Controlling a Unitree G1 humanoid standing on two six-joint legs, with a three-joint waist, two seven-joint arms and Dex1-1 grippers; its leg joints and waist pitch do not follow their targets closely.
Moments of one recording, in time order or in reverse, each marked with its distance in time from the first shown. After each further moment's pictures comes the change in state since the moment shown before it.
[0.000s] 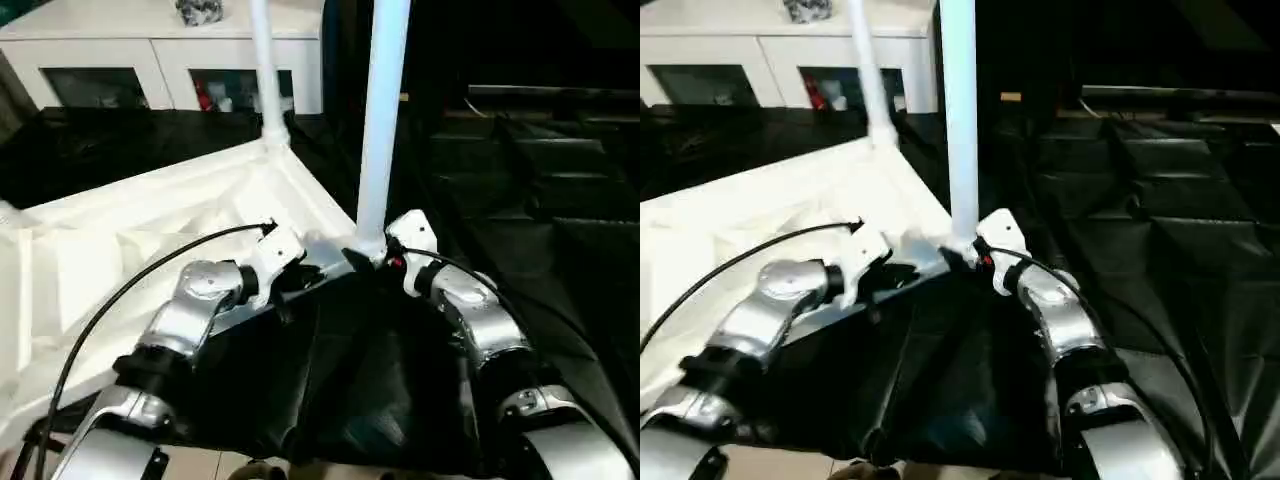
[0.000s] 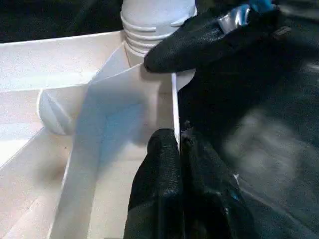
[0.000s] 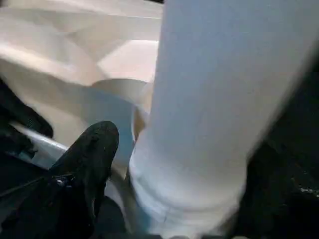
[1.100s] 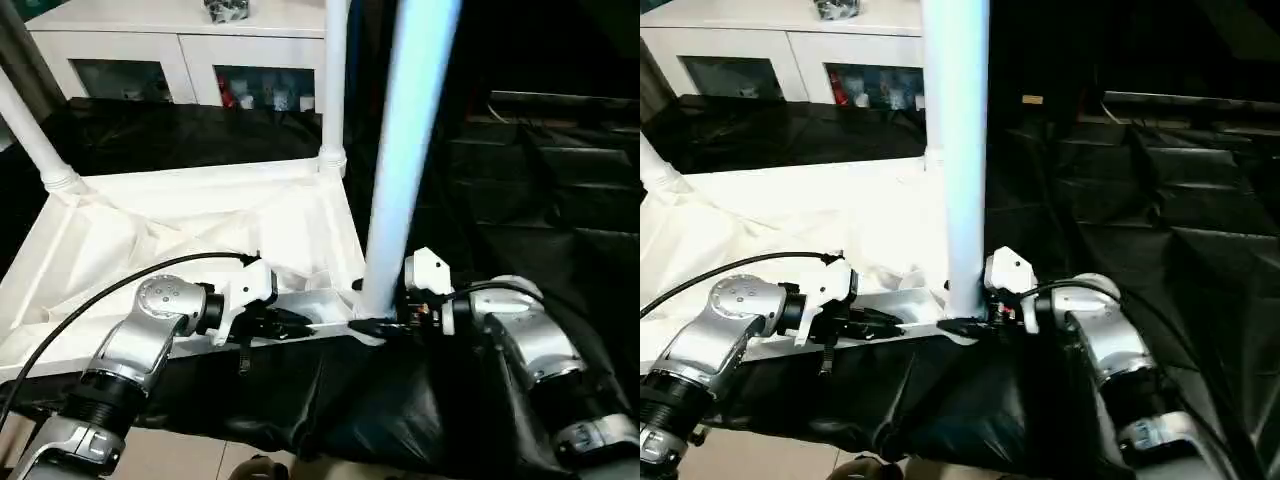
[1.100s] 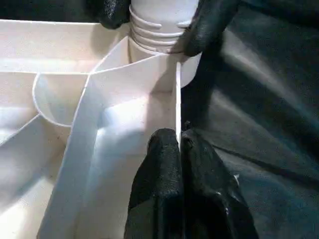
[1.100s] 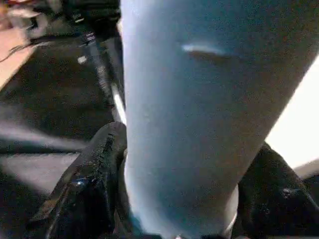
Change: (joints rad) left arm 0.104 0.131 -0.020 -0.134 -0.109 0.005 -0.254; right arm 0.132 -0.124 0.060 -0.264 0.129 0.117 0.424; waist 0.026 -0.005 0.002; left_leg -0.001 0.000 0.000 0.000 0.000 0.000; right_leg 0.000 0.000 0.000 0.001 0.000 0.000
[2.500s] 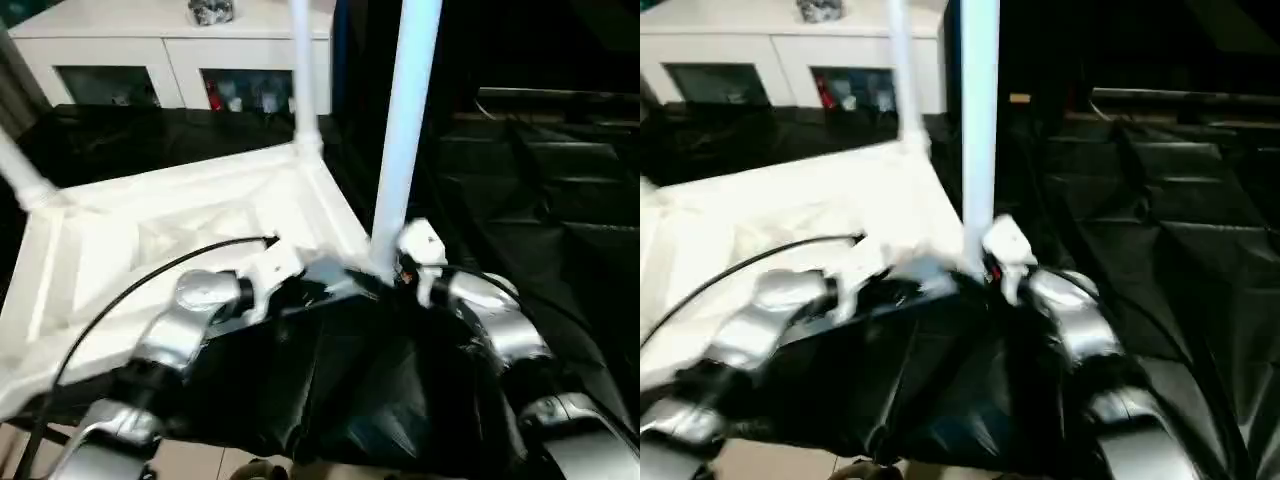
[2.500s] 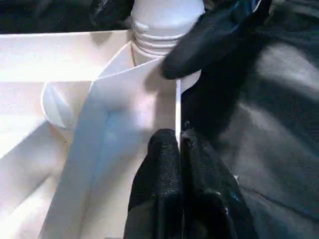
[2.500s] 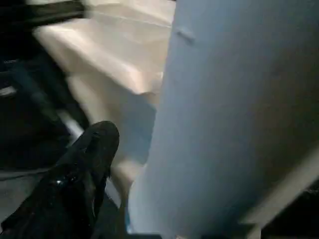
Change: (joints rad) left arm -0.052 -0.093 0.002 0.079 0.068 -0.043 0.136; right arm -0.059 0.028 -0.024 0.146 -0.038 -0.116 -0.140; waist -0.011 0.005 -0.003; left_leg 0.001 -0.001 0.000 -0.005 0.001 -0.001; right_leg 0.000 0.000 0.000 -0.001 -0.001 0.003
